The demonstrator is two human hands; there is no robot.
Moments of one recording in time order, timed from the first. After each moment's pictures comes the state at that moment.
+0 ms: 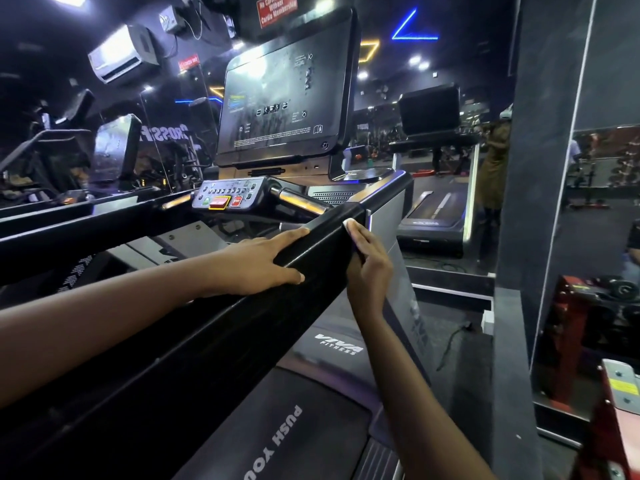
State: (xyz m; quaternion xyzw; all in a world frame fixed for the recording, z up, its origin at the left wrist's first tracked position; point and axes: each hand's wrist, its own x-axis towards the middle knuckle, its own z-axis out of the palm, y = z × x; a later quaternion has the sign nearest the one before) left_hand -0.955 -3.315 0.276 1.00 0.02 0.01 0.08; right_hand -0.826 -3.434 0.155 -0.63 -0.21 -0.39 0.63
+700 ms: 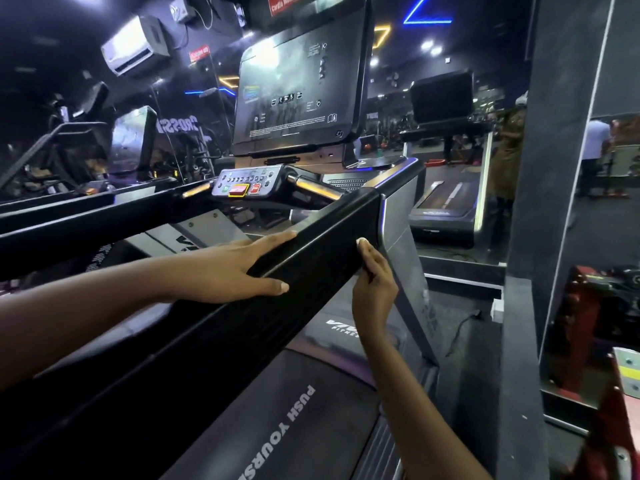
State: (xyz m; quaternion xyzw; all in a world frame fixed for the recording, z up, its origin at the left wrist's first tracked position) left_hand -1.025 -3.285 0.276 1.00 -0.01 -0.04 0.04; right_hand -0.871 -3.417 0.114 -0.60 -0.14 -0.36 0.70
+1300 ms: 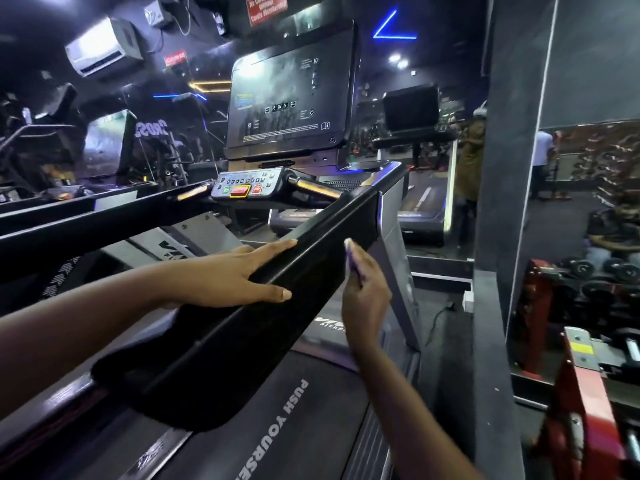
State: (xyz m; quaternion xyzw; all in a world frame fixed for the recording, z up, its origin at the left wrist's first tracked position) left_hand -1.100 -3.268 0.282 0.99 -0.04 -0.07 0.06; right_hand -0.986 -3.403 0.135 -0.60 -0.16 -0.37 0.69
